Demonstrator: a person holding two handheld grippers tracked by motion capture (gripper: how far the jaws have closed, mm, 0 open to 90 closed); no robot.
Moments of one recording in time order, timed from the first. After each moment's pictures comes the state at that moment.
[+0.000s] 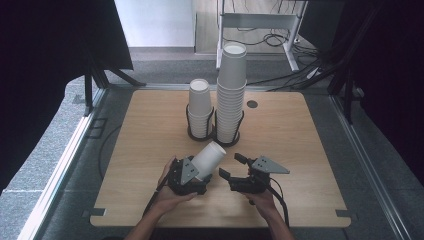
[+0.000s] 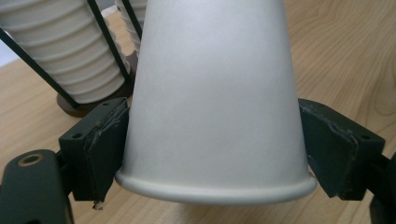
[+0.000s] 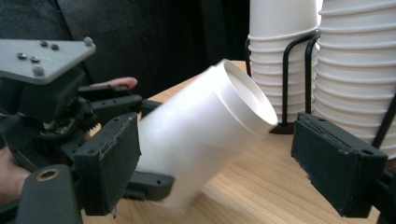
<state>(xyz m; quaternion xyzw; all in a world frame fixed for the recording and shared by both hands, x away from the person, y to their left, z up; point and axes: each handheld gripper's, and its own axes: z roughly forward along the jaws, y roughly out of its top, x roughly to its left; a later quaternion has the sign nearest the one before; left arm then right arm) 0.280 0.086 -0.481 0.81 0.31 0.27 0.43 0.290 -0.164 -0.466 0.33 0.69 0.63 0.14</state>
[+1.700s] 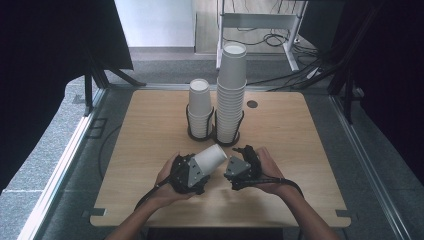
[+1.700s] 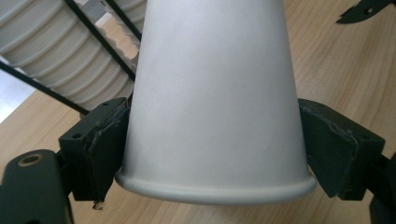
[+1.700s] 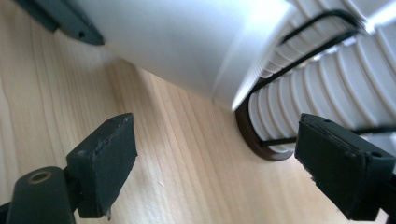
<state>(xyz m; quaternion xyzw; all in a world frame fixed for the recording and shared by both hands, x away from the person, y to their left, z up) 0.286 0.078 -0.478 0.86 0.22 0.32 0.34 0.312 -0.133 -0.447 0.04 0.90 0.27 0.33</state>
